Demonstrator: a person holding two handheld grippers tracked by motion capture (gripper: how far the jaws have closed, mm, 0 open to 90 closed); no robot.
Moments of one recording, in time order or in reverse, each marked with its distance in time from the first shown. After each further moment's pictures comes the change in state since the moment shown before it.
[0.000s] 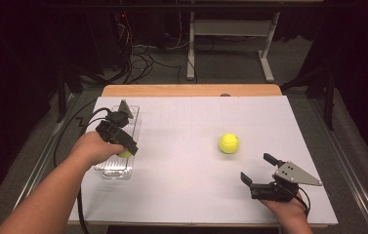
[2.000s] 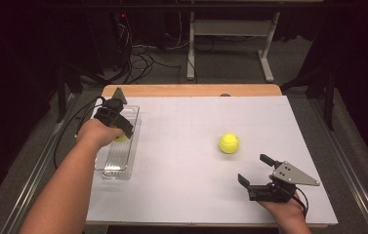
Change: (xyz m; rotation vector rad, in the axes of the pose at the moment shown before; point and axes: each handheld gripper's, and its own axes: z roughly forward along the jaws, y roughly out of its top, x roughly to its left) left arm 0.042 0.039 0.005 -0.033 0.089 -0.182; right arm 0.005 0.000 0.002 0.002 0.037 -0.003
